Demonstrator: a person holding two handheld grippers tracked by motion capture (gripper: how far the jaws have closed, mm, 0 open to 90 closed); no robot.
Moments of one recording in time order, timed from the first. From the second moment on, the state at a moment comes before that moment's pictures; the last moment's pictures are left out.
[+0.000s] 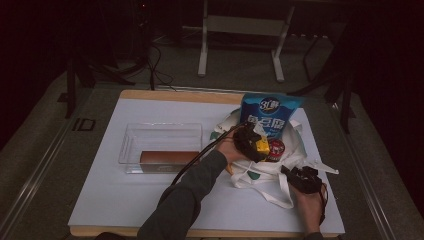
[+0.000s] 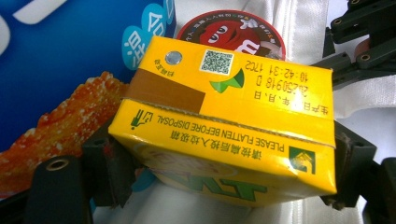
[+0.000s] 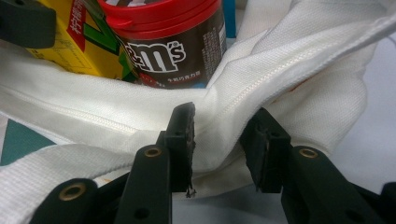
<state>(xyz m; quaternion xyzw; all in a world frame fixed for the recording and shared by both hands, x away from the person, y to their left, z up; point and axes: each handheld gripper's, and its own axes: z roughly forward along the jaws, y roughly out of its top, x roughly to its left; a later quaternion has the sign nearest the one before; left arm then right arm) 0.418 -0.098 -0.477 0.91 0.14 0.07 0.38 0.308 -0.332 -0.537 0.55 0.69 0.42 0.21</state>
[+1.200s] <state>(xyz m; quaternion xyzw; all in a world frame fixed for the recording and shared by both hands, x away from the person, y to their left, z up) 0.405 -0.080 -0.440 0.89 0.16 0.11 0.40 0.308 -0.333 -0.537 0.55 0.69 0.42 0.20</state>
